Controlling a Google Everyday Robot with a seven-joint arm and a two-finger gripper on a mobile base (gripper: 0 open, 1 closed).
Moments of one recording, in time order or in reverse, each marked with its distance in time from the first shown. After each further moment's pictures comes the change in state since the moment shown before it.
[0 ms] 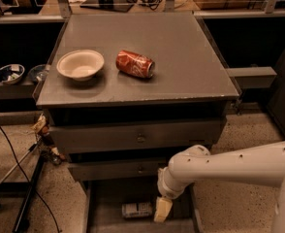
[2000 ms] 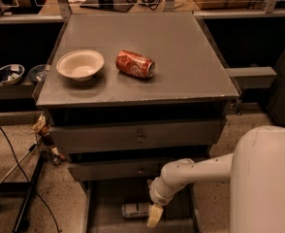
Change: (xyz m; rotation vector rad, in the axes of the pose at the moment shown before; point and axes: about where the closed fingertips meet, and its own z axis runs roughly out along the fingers) arm 0.004 -0.004 0.121 -0.116 -0.087 -0.054
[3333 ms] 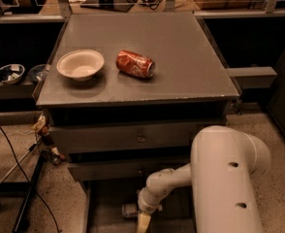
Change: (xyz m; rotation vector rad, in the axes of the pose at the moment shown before) arm -0.003 -0.001 0.106 -0.071 0.007 -0.028
